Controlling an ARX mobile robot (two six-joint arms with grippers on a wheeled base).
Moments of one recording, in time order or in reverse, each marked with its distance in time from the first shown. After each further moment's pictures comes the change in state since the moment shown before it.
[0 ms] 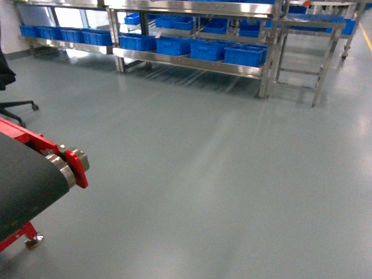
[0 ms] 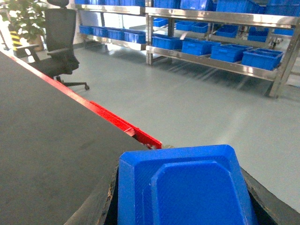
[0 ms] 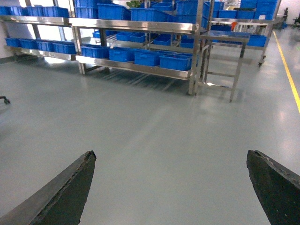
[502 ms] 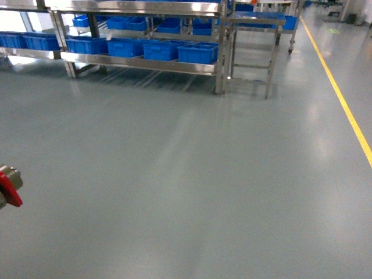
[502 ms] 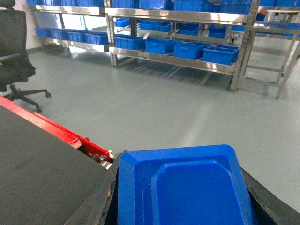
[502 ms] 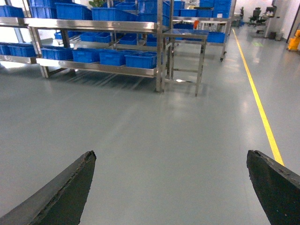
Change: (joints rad) left arm -0.001 0.000 0.000 0.000 0.001 0.000; right arm 0.000 0.000 0.000 0.000 0.000 0.000
